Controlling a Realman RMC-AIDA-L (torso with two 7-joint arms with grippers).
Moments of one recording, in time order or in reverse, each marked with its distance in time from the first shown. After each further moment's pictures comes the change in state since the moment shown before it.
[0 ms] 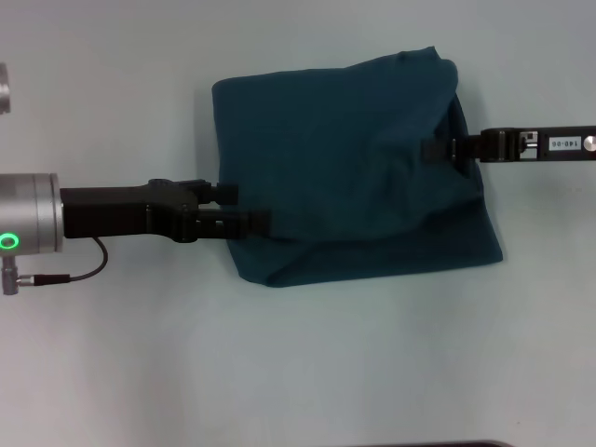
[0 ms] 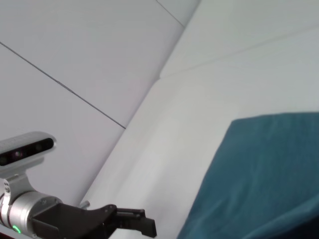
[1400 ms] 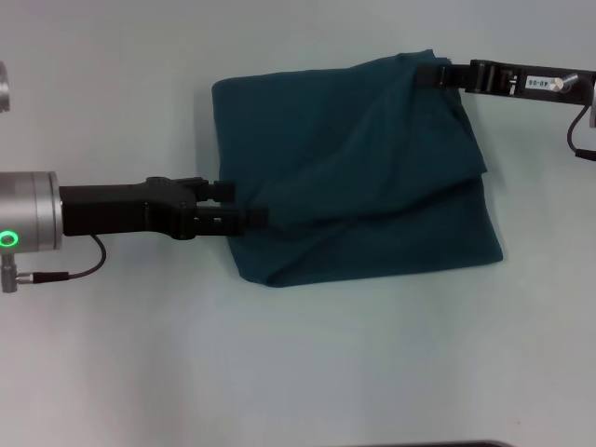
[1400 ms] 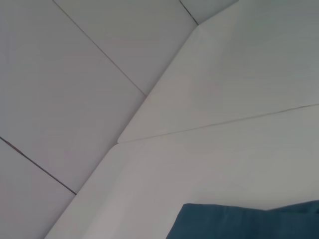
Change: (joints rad) left arm -0.002 0.003 0.000 0.005 0.000 -0.014 0.002; right arm 0.037 0.032 -0.012 0.007 0.109 0.247 -0.058
